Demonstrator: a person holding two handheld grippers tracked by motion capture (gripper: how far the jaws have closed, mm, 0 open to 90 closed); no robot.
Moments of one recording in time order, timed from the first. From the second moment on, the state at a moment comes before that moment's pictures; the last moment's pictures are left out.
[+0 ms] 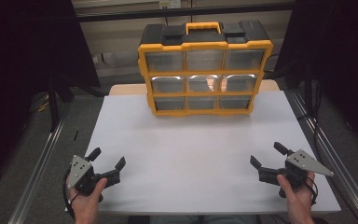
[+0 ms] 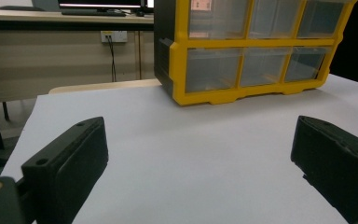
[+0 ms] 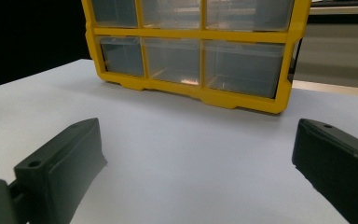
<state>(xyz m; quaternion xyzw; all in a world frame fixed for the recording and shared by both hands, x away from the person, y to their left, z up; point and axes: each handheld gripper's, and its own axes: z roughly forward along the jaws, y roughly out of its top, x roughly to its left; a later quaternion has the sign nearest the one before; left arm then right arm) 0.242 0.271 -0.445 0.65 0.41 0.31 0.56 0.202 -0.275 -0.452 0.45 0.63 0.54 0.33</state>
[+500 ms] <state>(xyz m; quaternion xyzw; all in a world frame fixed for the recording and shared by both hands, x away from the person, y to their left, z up) 0.257 0.262 -0.446 0.64 0.42 0.31 0.56 0.204 -0.277 -0.455 0.46 0.63 0.54 0.32</state>
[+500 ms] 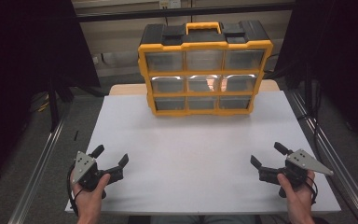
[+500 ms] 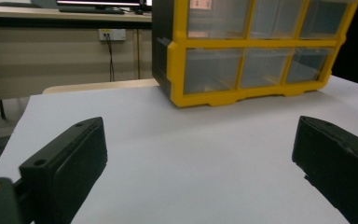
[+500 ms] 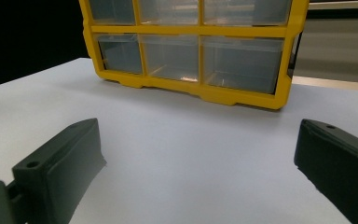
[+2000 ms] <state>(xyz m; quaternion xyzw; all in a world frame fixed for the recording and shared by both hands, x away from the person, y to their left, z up) 0.343 0.209 -0.397 0.71 0.26 0.38 0.53 0.202 -0.277 -0.455 0.46 0.63 0.54 0.32</state>
